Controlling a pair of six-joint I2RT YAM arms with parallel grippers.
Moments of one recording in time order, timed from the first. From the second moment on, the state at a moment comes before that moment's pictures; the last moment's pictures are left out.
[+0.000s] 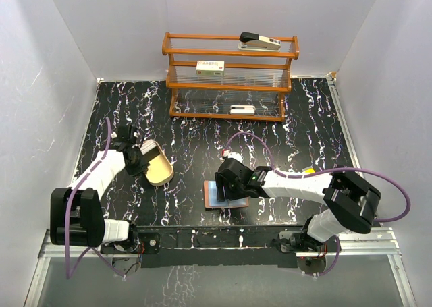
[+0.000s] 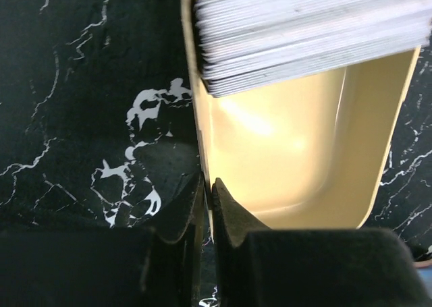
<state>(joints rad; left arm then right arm) -0.07 1.31 0.77 -0.67 -0.07 -0.54 1.01 1.47 0.77 -0.32 0.09 0.76</state>
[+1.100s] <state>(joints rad) -0.47 1.73 1.12 -0.42 0.15 -0.36 1.01 1.46 0.74 -0.26 0.07 0.76</state>
